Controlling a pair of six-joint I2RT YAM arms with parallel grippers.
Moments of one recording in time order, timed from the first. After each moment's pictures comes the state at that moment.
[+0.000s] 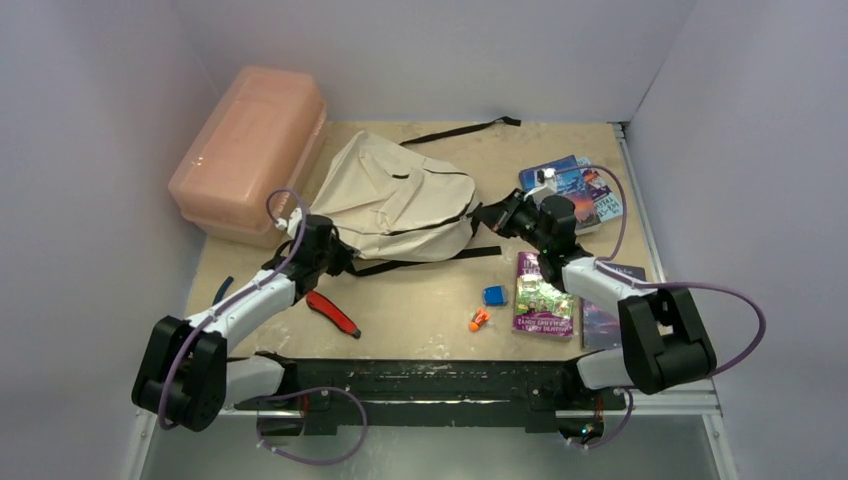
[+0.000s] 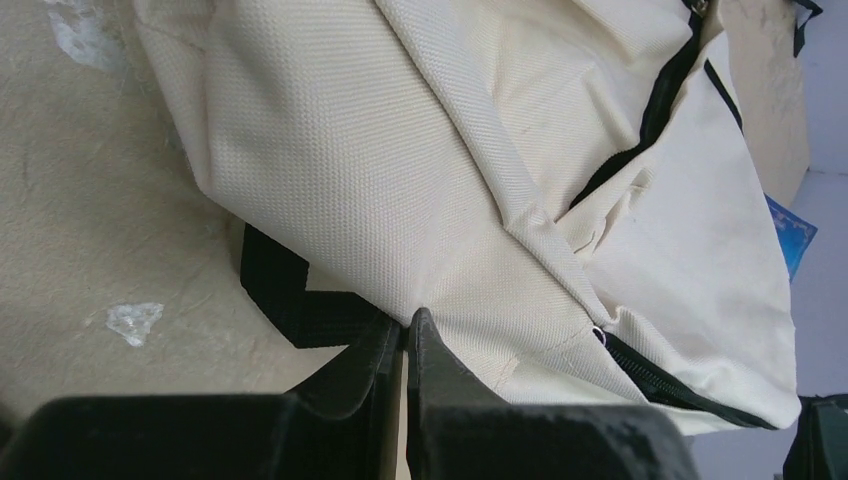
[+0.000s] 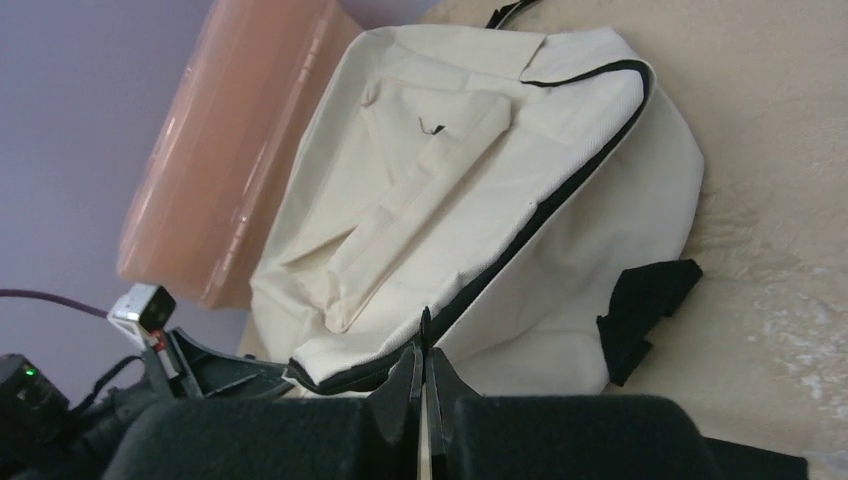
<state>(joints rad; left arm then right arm) -0.35 1.23 0.57 -0.10 -0.13 -1.13 0.30 1.38 0.59 0.59 -0.32 0.83</state>
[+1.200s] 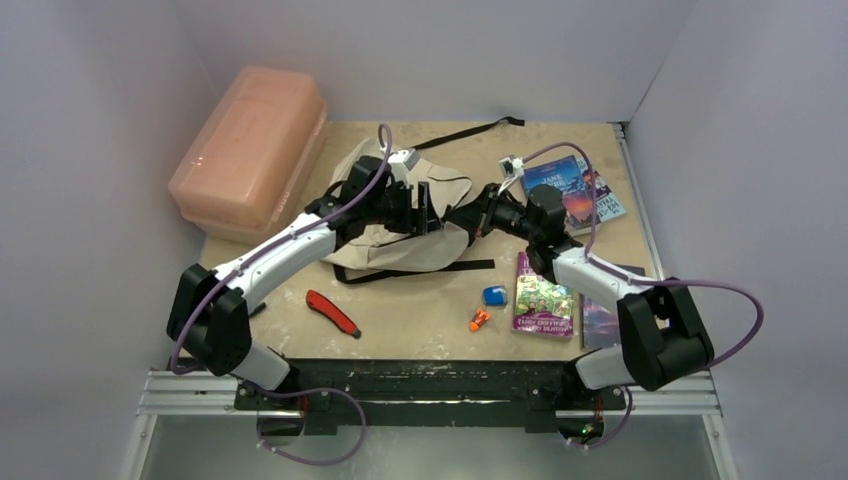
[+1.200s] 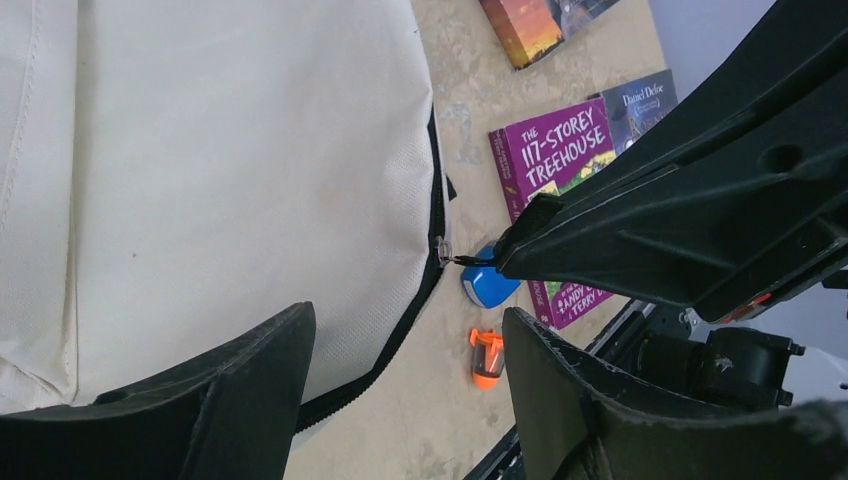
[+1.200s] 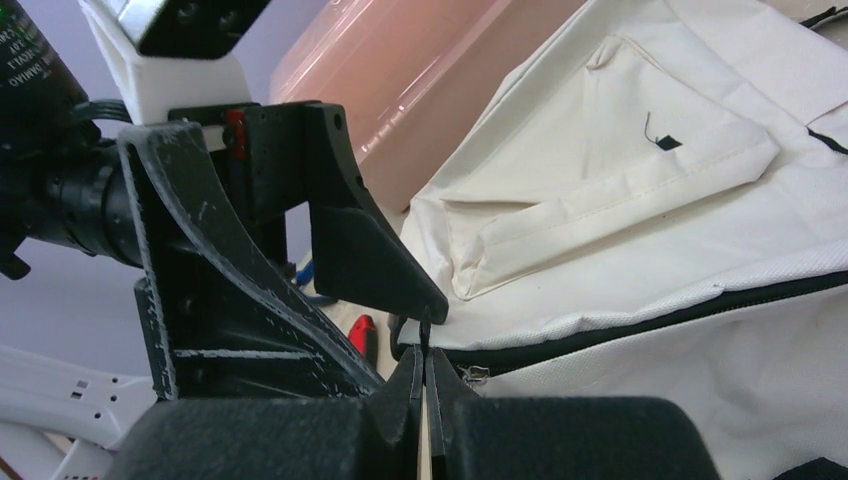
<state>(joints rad) -0.59 1.51 1.18 -0.27 0.30 -0.50 0.38 1.41 0.71 0.62 -0.64 0.66</state>
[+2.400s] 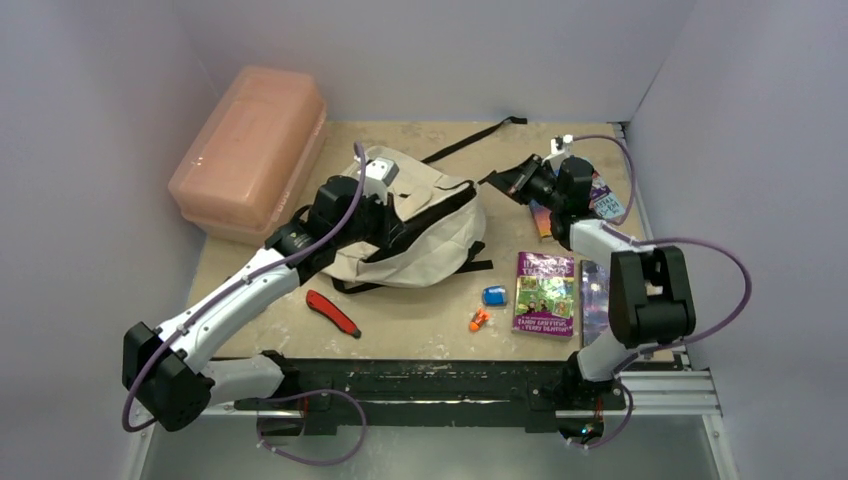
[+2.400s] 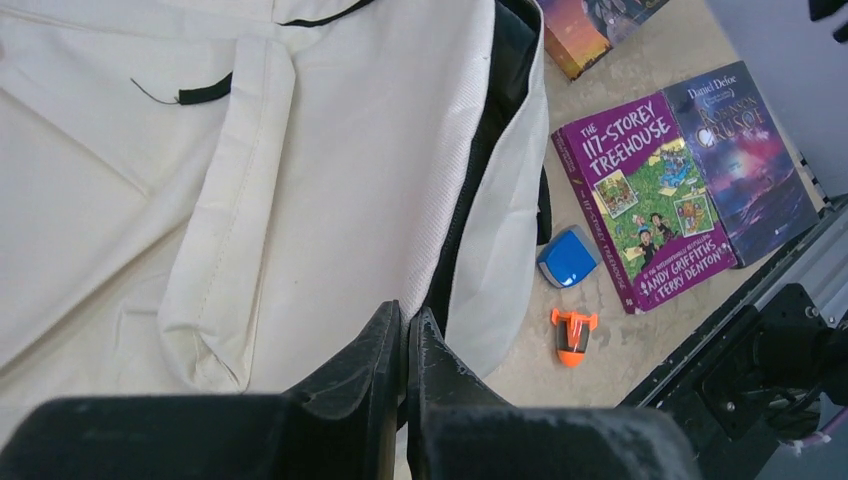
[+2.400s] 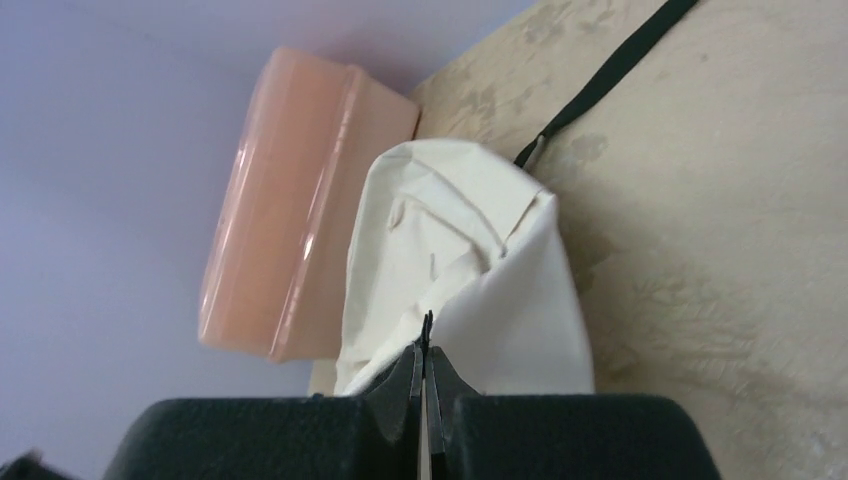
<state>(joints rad) -0.63 1.22 1.06 -0.34 0.09 -0.30 0.12 1.54 0.84 0.51 -0.55 0.91</state>
